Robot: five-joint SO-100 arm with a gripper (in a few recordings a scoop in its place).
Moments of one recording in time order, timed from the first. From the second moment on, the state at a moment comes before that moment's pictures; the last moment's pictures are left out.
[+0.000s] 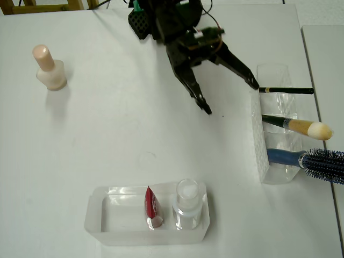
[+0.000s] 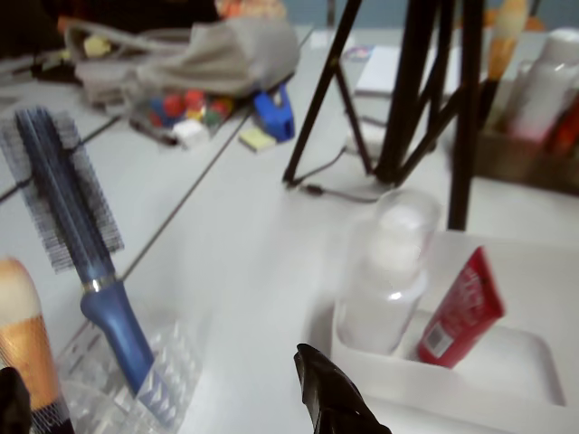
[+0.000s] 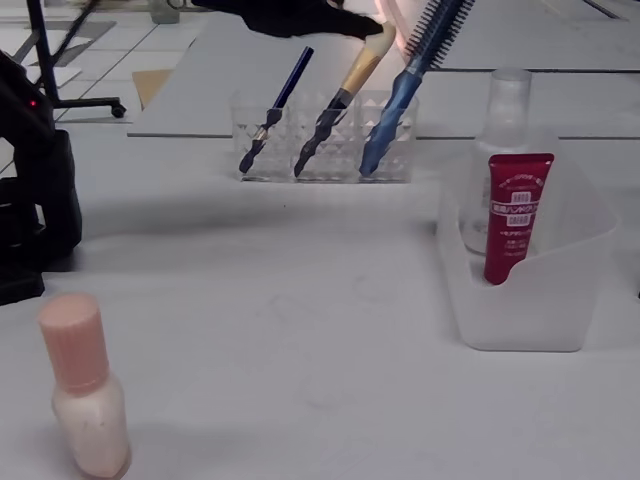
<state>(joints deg) -21.2 120.2 122.6 11.4 -86.5</state>
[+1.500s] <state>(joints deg) -39.2 78.1 92.7 8.9 -87.7</state>
